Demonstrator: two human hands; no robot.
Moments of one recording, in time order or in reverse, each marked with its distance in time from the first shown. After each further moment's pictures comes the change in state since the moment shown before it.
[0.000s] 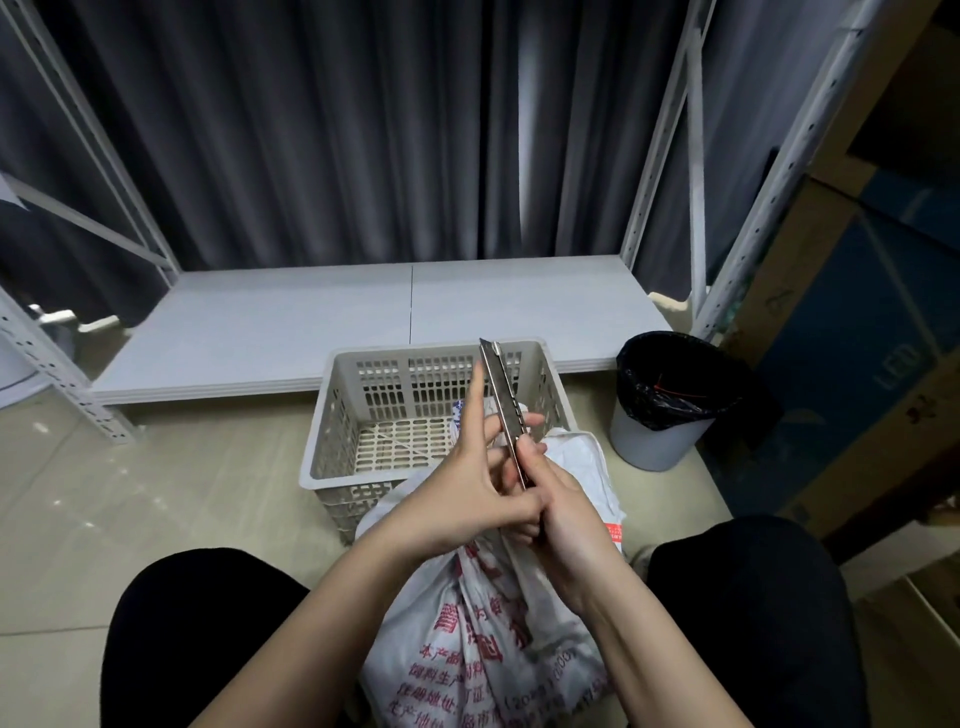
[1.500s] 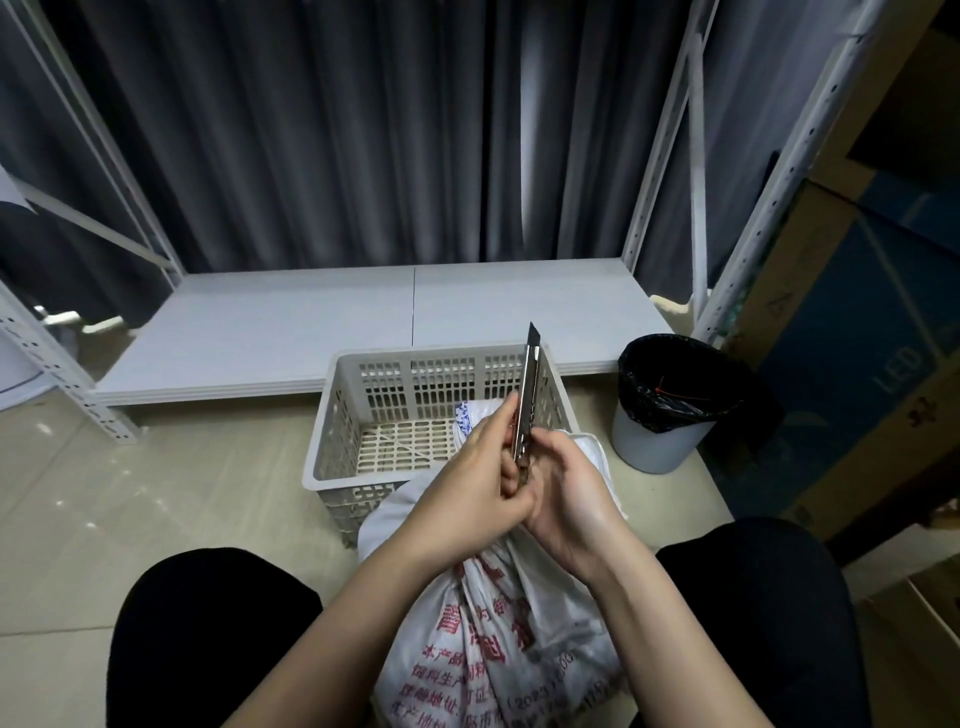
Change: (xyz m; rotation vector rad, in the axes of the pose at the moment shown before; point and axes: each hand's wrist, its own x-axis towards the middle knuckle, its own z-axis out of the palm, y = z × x) left_hand 0.002 -0.001 0.006 0.505 0.169 -0.014; right_hand 0.014 -0.017 0.004 0.298 -0.116 0.106
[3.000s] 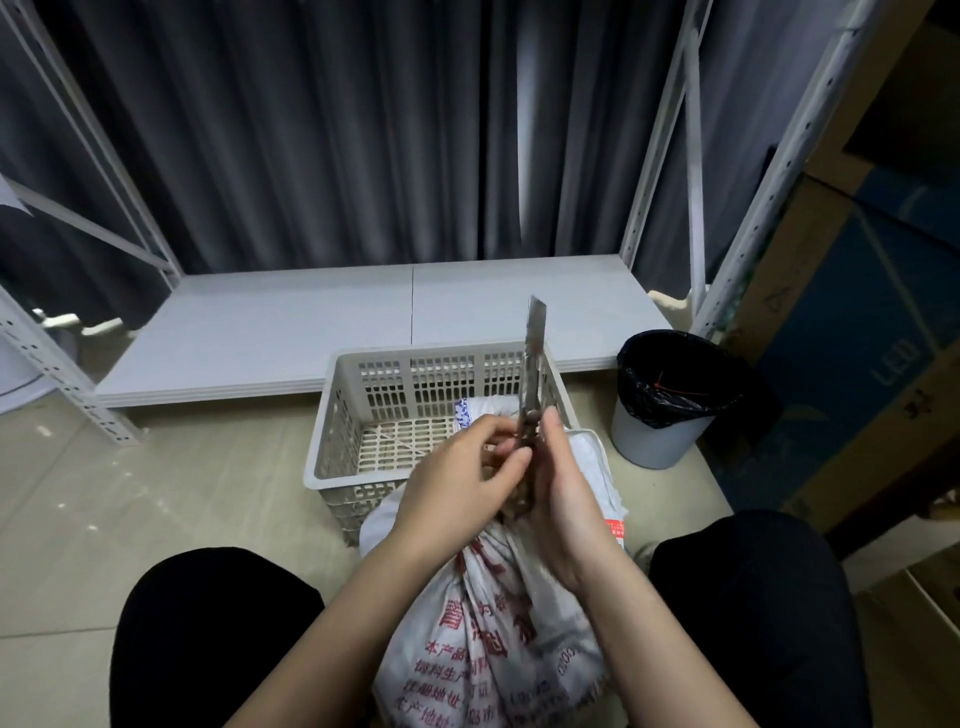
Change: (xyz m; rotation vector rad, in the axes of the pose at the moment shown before) left_hand -0.007 0.007 -0.008 0.170 0.184 -0.080; right_hand -0.001 0.015 -0.003 -0.210 0.125 -0.119
